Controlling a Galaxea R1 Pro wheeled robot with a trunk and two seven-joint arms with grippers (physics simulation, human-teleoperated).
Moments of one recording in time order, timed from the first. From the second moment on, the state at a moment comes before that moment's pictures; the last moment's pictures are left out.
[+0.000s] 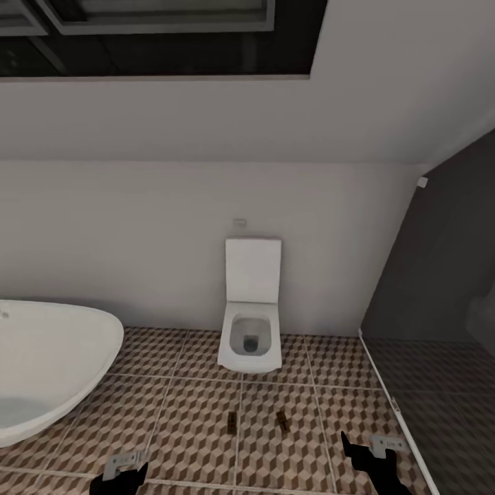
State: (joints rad) left arm -0.51 0.14 -0.17 0.07 0.34 -0.39 -0.13; right arm -0.50 -0.13 0.14 -0.02 -0.31 -0.59 0.10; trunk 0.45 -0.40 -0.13
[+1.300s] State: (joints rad) left arm -0.32 0.10 -0.17 0.07 0.34 -0.37 -0.11; right arm -0.44 -0.14 0.14 -0.02 -0.31 -0.13 0.10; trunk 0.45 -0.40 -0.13
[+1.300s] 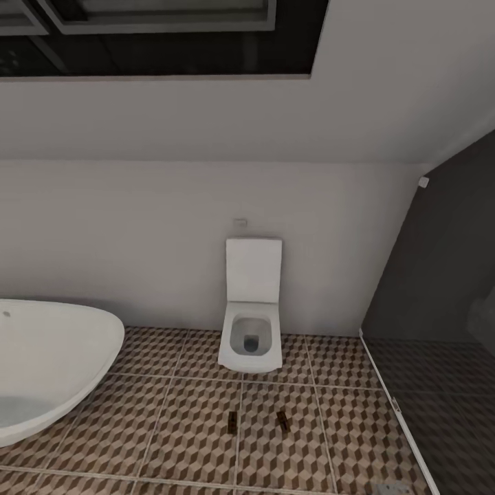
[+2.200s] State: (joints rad) left arm -0.30 0.09 -0.16 0.07 0.35 -0.36 0.28; right arm -0.26 -0.16 0.14 -0.02 -0.31 0.00 0.11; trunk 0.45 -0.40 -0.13
